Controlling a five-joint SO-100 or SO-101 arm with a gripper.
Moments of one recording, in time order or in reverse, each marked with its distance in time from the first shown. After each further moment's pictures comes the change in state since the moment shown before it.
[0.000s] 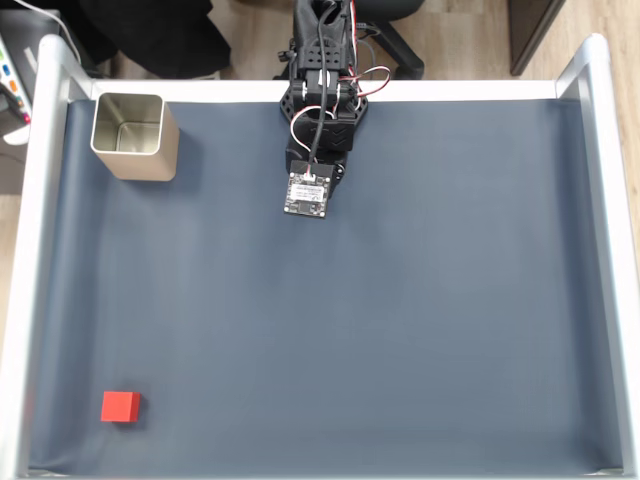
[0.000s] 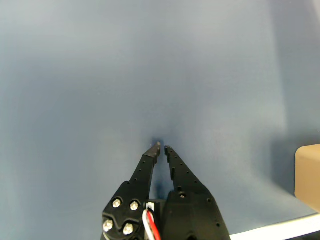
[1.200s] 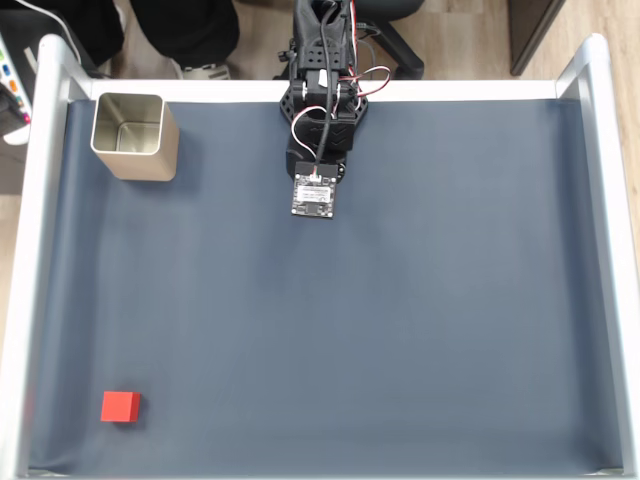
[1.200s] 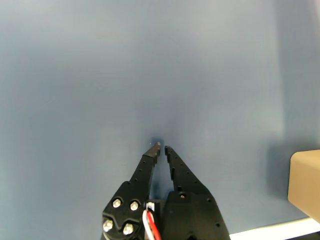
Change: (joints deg) arm -0.1 0.0 0.0 0.7 -3.7
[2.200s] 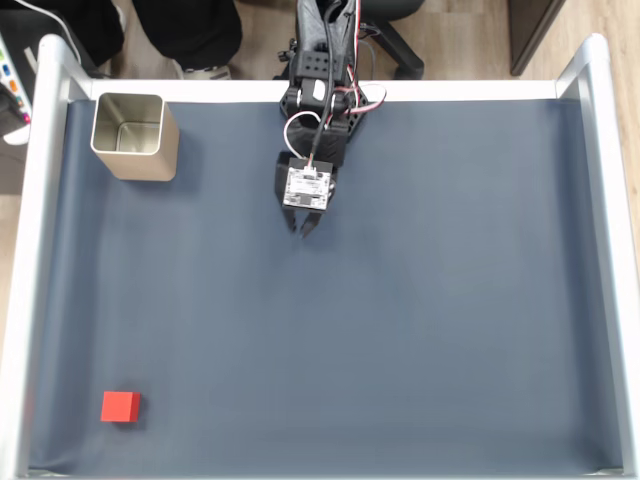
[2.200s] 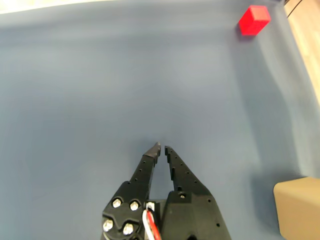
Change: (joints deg) arm 6.6 -11.8 0.0 -35.1 -5.4
